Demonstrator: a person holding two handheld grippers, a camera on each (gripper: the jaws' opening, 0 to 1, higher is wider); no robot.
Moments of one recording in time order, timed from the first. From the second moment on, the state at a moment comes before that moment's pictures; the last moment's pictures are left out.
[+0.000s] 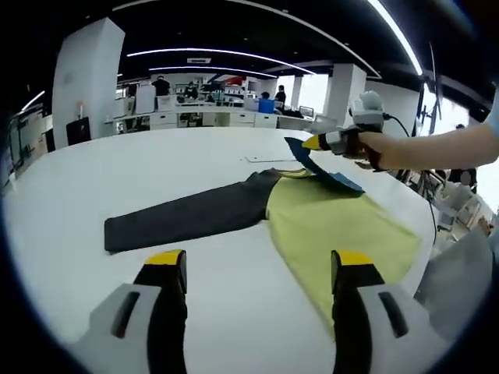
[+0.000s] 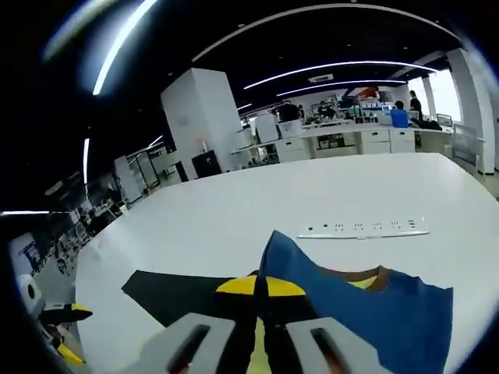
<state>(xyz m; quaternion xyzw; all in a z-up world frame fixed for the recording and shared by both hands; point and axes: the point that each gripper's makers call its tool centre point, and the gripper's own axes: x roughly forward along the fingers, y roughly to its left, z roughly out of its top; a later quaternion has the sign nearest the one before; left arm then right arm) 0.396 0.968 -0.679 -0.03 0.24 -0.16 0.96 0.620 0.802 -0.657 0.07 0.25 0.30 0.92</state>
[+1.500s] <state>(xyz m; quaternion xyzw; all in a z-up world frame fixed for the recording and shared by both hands) 0.394 0.961 -0.684 -0.06 0.25 -0.18 0.95 0.595 0.810 -0.722 -0.04 0.29 0.38 0.88</state>
